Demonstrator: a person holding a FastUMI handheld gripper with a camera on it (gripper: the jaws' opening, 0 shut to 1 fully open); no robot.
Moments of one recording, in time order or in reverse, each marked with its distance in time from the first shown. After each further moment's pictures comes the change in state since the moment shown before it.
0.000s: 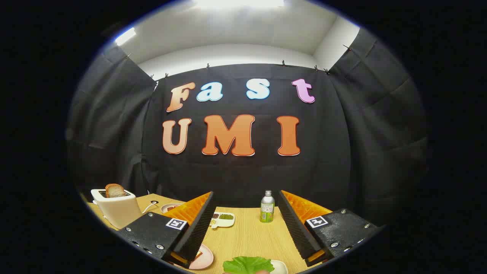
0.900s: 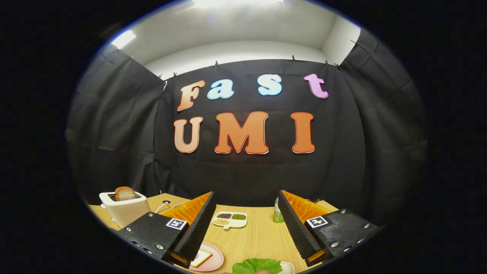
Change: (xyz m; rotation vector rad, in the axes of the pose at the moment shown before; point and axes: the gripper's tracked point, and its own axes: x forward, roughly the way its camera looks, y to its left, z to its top) arm 0.017 0.019 0.002 0.009 0.049 0.098
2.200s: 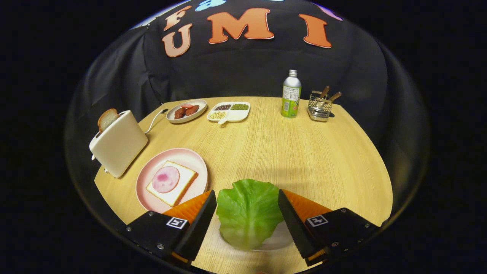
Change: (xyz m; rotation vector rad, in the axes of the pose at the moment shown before) arm -0.048 -0.019 -0.225 0.004 0.896 0.100
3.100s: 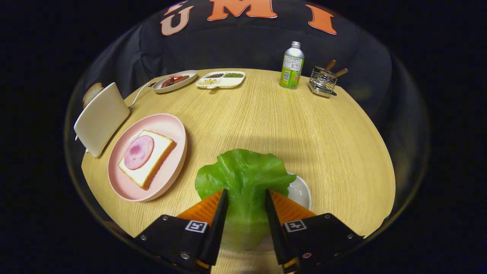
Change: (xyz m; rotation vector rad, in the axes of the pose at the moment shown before) arm 0.034 -0.010 -0.053 -0.040 0.142 -0.061
